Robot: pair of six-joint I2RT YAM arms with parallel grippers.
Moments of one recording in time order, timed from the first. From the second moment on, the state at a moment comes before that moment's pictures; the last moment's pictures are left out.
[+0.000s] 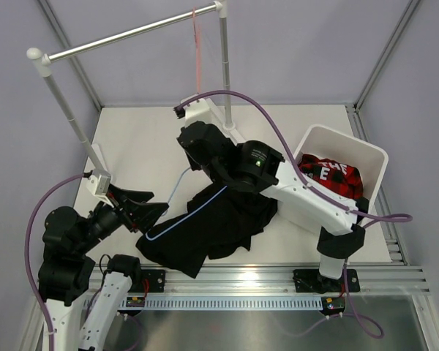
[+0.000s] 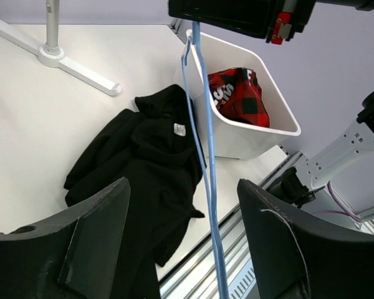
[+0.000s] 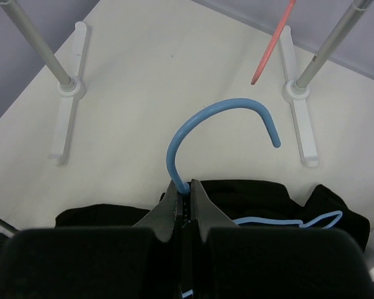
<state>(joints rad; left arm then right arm) -0.16 0.34 0.95 -0.66 0.63 -0.44 1.21 1.81 2.25 -0.95 0.65 0.31</state>
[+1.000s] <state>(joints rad) -0.17 0.39 0.96 -0.70 0.62 -0.41 1.24 1.97 2.51 -1.04 0.63 0.30</state>
